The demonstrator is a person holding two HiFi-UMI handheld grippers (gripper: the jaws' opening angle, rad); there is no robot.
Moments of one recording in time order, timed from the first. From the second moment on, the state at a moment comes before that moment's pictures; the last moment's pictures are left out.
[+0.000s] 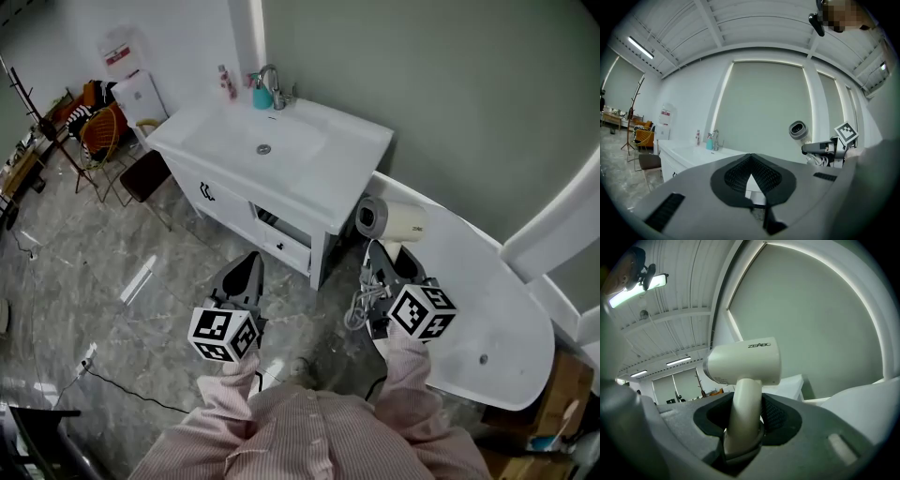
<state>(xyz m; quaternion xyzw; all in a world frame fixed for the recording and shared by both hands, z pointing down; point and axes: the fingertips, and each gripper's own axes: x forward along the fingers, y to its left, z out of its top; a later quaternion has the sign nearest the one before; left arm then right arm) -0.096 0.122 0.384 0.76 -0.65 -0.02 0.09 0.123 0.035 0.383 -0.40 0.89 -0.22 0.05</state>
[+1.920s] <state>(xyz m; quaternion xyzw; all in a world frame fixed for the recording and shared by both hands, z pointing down) -0.186 -0.215 0.414 0.80 -0.58 -0.02 0.14 0.030 -0.278 0.429 -0.47 0.83 -0.29 0.04</state>
